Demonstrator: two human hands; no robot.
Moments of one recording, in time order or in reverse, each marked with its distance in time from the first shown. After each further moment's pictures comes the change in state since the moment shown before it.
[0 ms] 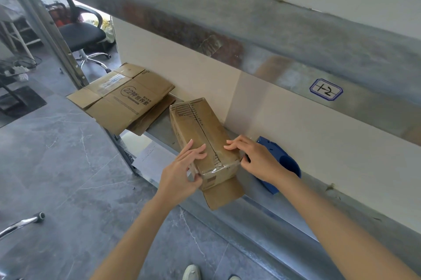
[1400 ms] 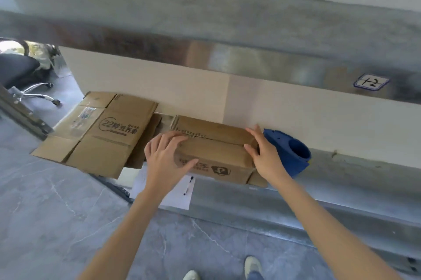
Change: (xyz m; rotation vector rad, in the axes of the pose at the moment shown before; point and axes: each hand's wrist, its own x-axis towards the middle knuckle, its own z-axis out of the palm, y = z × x) left_hand 0.094 -0.075 -0.064 0.287 0.065 0.283; right_hand 0.020 -0.053 0.039 0.382 0.462 0.675
